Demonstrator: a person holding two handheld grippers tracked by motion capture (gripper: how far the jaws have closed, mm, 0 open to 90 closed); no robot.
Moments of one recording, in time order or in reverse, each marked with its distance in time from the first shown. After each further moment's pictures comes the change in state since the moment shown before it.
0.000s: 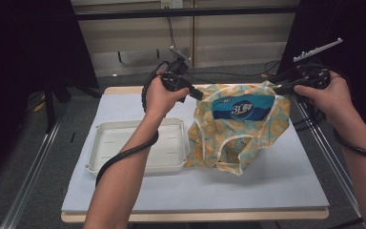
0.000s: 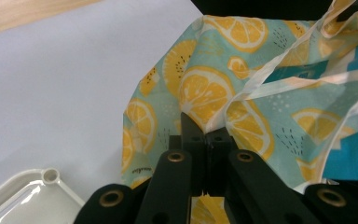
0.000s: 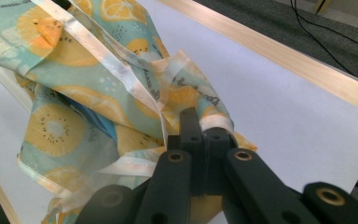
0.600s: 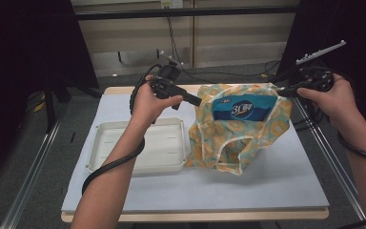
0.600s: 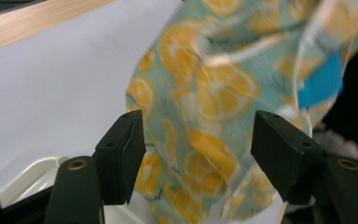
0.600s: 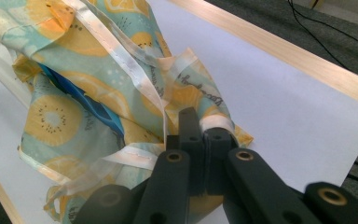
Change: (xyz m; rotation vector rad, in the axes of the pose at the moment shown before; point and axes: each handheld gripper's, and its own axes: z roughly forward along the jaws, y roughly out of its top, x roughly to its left) left arm -0.015 -0.025 -0.024 0.000 0.046 0.176; right arm 0.000 -0.007 -0.004 0.015 -0.018 0.003
